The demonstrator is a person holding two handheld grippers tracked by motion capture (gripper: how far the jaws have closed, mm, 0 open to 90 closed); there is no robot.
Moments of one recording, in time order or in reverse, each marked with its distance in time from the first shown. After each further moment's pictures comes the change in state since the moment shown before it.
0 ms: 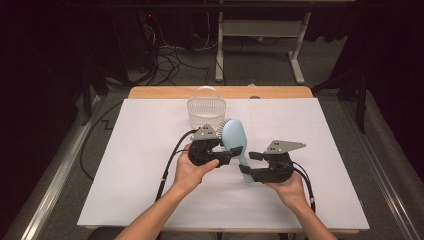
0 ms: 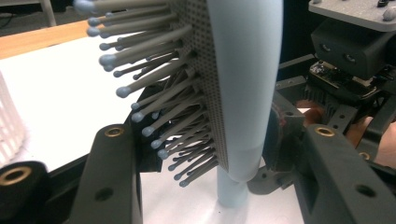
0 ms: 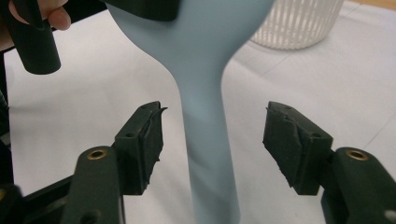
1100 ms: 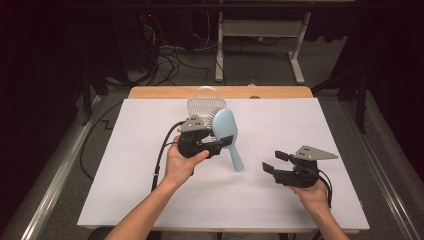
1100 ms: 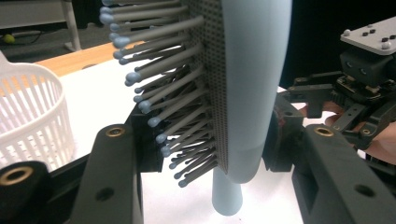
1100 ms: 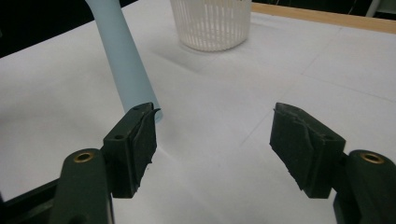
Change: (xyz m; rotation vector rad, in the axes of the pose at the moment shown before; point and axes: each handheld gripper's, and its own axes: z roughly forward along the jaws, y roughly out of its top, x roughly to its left) left arm 0.013 0.015 -0.025 -0.050 0.051 0.004; right arm -0.023 -0.034 -0.046 -0.111 -0.161 0.077
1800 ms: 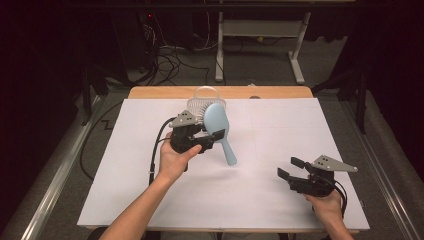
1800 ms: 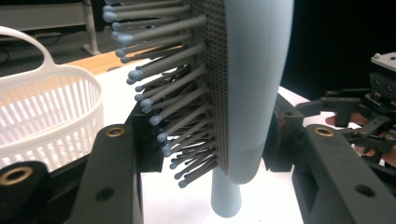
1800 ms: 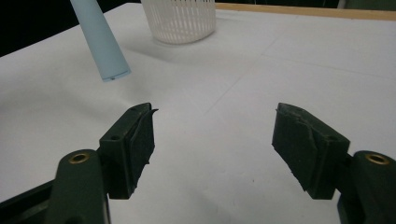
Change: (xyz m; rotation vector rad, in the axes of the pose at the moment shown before) left arm 0.017 0.002 -0.012 -0.017 0.050 -0.026; right arm -0.019 -0.033 -0.028 -0.045 -0.062 0.056
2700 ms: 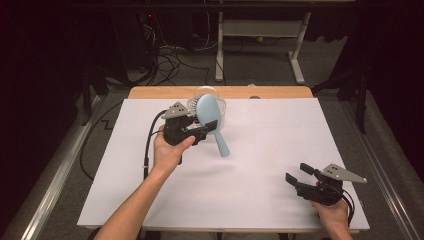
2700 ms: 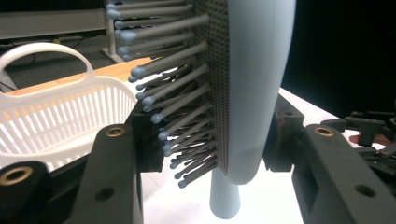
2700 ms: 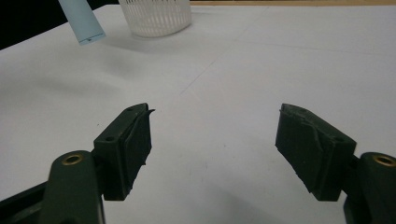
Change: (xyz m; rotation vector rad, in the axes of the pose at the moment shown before) left arm 0.013 0.015 -0.012 -0.017 0.061 -0.012; right arm -0.009 -0.024 -0.015 -0.028 -0.069 0.034
